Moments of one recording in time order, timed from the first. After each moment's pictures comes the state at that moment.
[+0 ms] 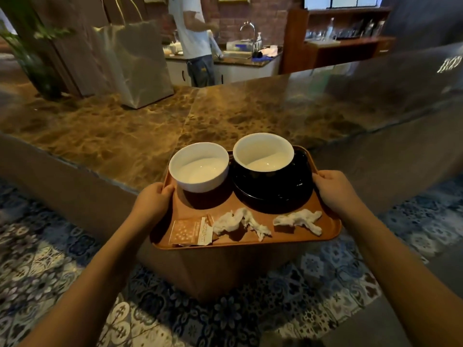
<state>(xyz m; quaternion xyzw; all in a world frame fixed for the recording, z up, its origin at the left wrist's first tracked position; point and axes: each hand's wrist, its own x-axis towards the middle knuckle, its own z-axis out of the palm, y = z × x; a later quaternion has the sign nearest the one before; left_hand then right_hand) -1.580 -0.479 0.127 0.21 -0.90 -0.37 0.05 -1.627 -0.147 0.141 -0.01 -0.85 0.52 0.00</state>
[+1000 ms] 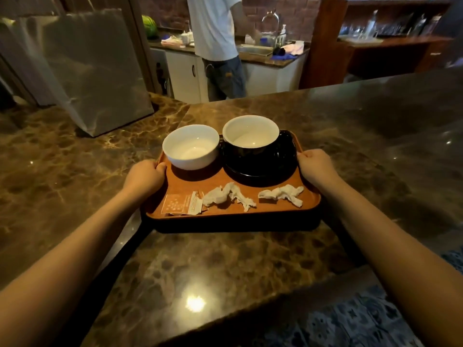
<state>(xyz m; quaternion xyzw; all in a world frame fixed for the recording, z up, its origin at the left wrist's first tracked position) -1.929 -0.510 0.128 0.26 -0.94 -0.22 0.09 -2.020 -0.190 0.142 0.01 -0.92 0.40 -0.01</state>
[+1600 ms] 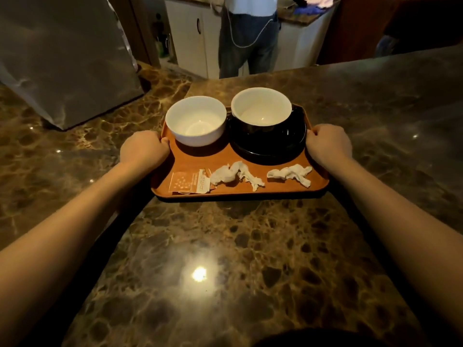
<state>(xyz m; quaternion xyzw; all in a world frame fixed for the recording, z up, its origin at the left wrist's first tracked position) -2.053 -0.552 0.116 0.27 -0.96 -0.07 0.06 -2.158 -0.237 0.115 0.04 -0.97 0.22 0.03</state>
